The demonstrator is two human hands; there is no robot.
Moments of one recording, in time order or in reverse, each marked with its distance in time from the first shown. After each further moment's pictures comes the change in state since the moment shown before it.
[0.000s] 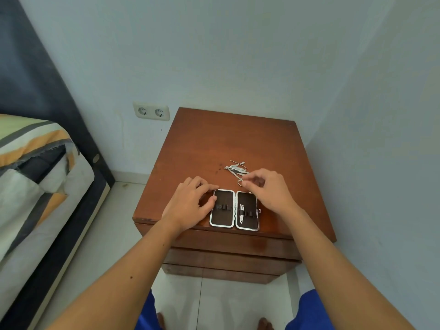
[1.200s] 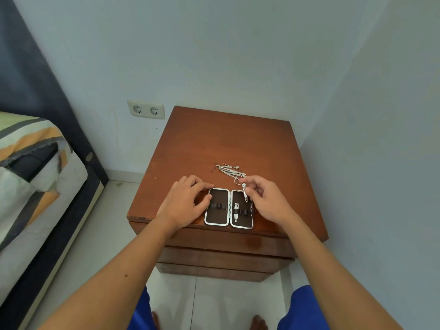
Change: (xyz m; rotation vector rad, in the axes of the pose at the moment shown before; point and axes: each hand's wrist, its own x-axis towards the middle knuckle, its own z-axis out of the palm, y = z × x) left_hand 0.004 -0.022 -0.008 0.019 0.019 -0.001; right_hand -0.004 0.010 0.021 0.188 -0.129 -0.010
